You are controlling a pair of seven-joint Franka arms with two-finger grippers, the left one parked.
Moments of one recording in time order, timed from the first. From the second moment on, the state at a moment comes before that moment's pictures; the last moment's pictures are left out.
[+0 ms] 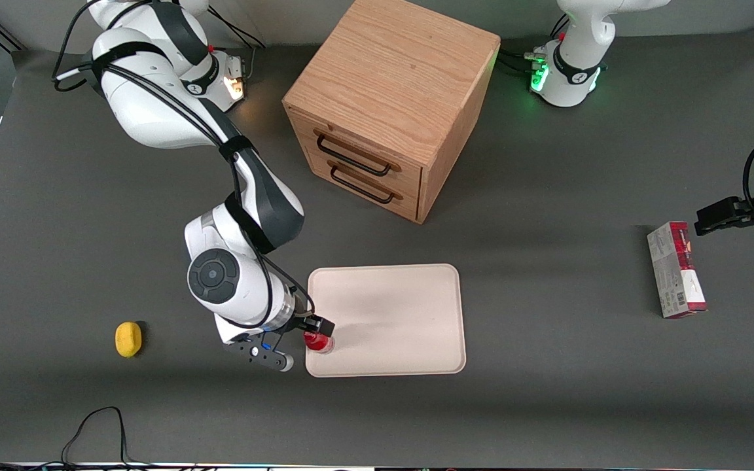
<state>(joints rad) 0.33 0.93 0.20 -0.90 -0.07 1.90 0.82</state>
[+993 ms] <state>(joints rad) 0.03 0.24 0.17 -1.51 -0.03 1.60 0.23</state>
